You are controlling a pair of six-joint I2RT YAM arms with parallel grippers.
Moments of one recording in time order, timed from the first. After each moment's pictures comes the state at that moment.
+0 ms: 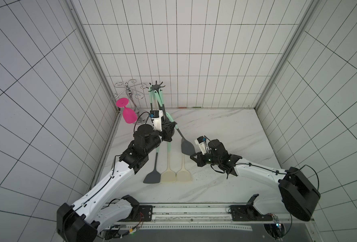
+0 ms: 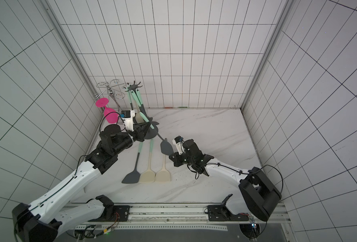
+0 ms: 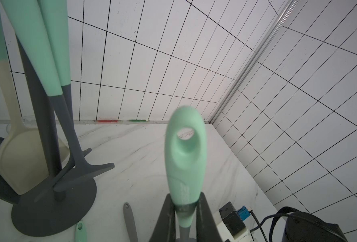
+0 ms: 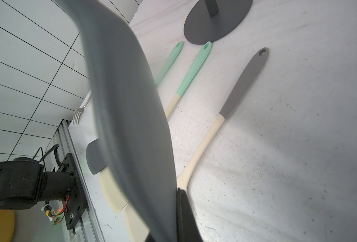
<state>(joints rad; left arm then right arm) -0.54 1.06 0.93 -0.01 0.12 -0.46 0.73 1.36 0.66 0.12 -0.34 0.46</state>
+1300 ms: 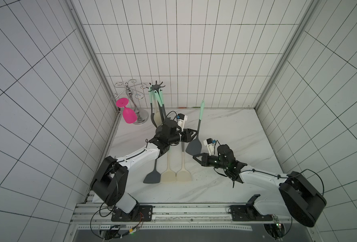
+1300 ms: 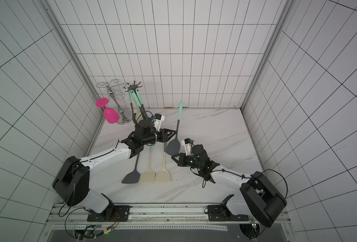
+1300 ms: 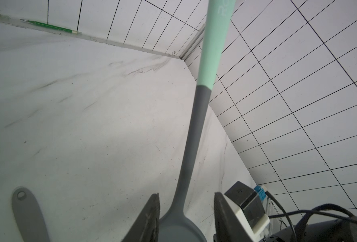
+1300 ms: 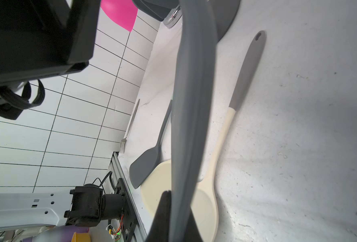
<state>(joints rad) -0.61 1.57 1.05 0.19 0.42 -0.60 0.66 1.30 0.47 0.43 -0.44 0.81</state>
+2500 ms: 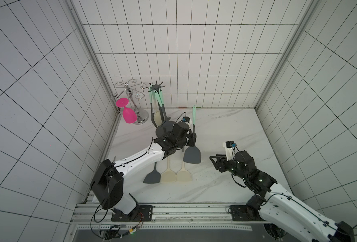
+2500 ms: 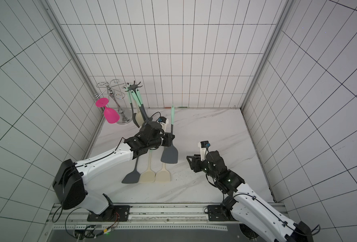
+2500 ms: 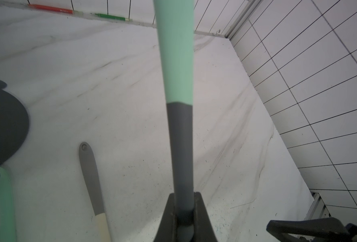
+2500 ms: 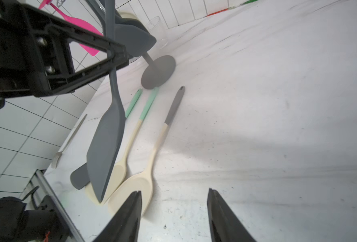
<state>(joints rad) -0.80 1.56 1.19 -0.26 0.02 -0.59 0.65 0.67 0.48 -0.27 0.02 0.49</state>
